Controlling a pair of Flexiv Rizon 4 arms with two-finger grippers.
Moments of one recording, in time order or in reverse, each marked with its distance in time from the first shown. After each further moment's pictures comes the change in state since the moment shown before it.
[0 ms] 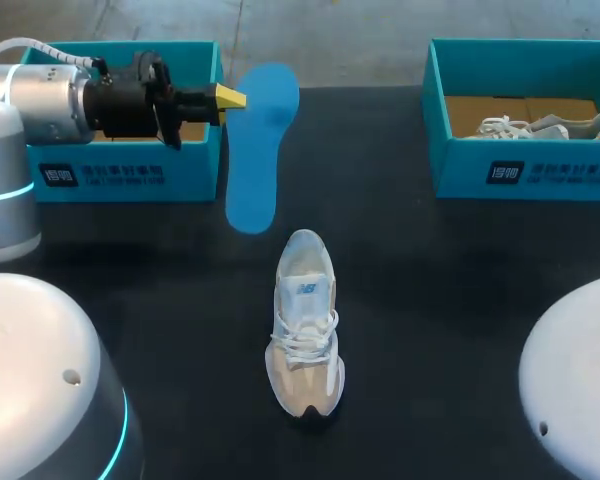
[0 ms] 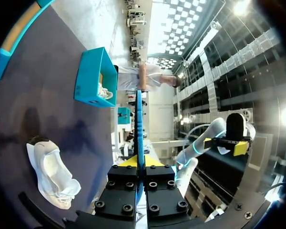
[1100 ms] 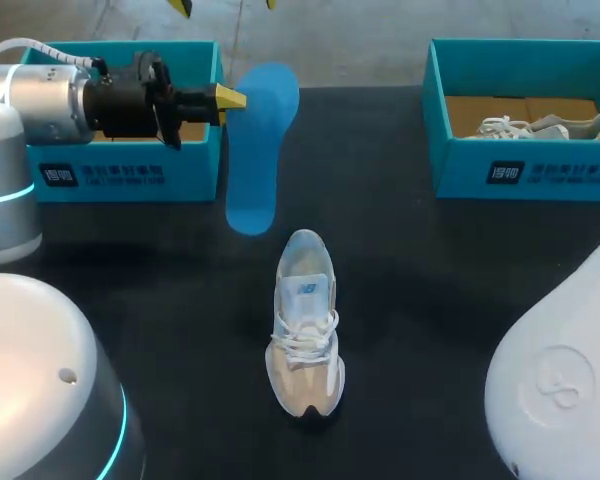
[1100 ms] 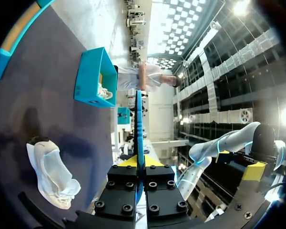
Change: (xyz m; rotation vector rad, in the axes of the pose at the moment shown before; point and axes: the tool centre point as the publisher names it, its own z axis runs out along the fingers) left arm 0.000 0.000 0.000 0.001 -0.001 0.000; right arm 0.049 -0.015 0.038 -0.145 -0.436 -0.004
